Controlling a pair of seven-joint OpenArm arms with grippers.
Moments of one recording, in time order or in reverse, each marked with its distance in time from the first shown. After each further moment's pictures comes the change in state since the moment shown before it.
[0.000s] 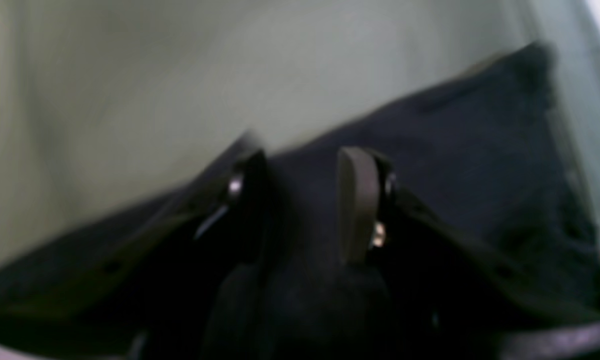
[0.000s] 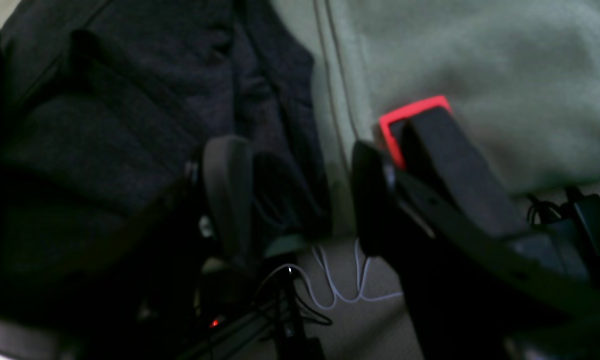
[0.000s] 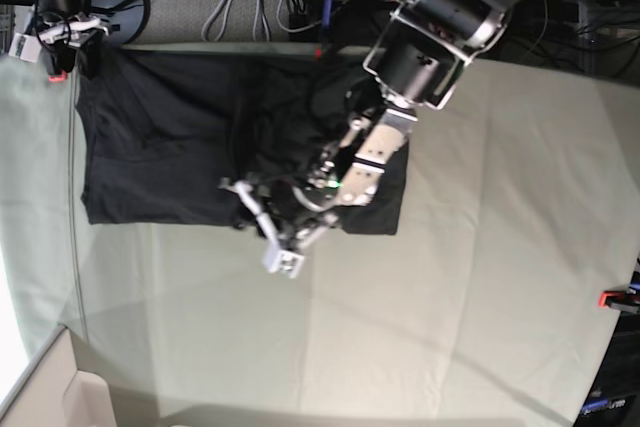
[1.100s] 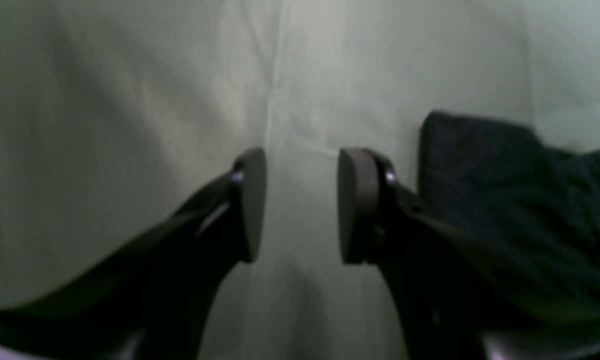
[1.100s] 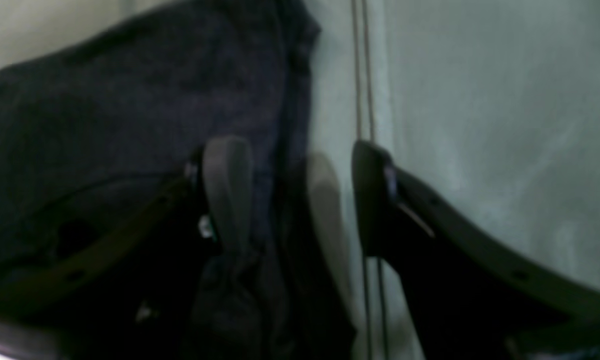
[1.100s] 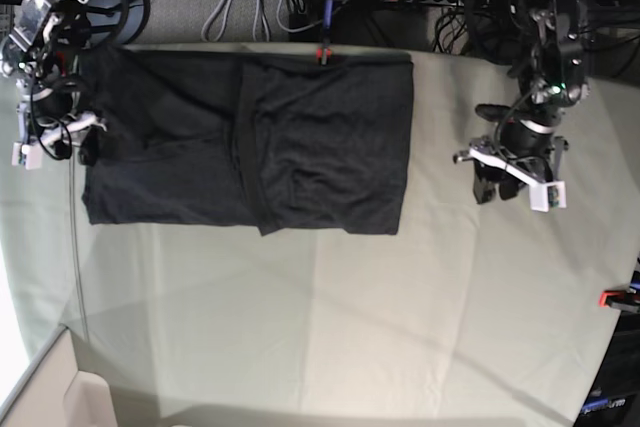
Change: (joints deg) left arm 30.0 -17.2 -41.2 39.5 -0.2 -0.7 7.9; right arm 21.5 4.5 -3.0 -2.9 -9.5 -1.4 -14.8
